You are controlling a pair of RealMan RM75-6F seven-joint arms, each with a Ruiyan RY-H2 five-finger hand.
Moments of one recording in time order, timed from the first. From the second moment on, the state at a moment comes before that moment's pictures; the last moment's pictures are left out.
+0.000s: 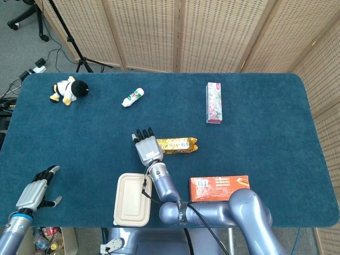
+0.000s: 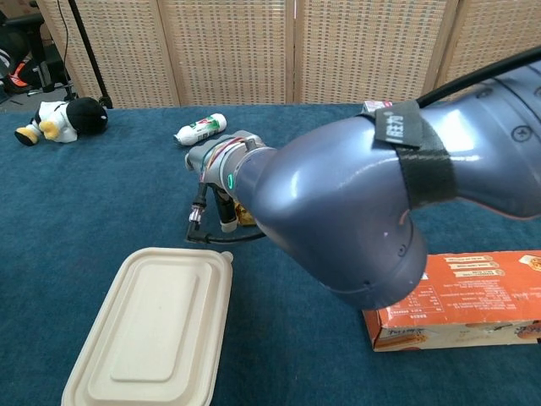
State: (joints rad) left arm -0.19 -1.24 0.03 -1.56 1.25 1.06 -0.08; right arm 1.36 -2.01 0.40 -1.22 -0.30 1.03 -1.12
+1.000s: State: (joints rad) left arm -0.20 -1.26 0.03 -1.54 1.25 1.04 -0.09; right arm 1.39 -1.99 0.37 -1.15 -0.33 0.97 -1.13
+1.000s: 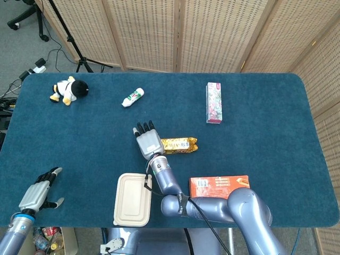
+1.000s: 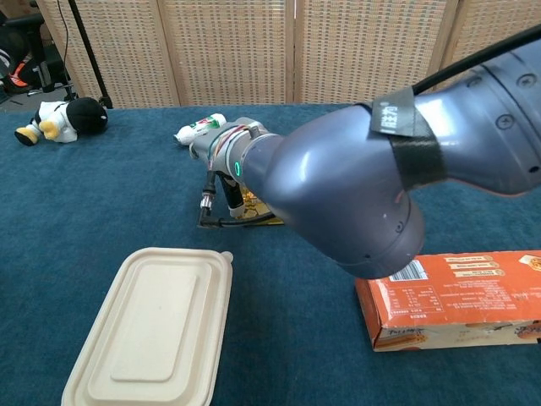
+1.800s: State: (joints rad) left arm -0.20 -1.26 0.03 -1.55 1.26 1.03 -0.13; right arm 1.39 -1.94 0.20 -1.35 -0.51 1.00 -1.23
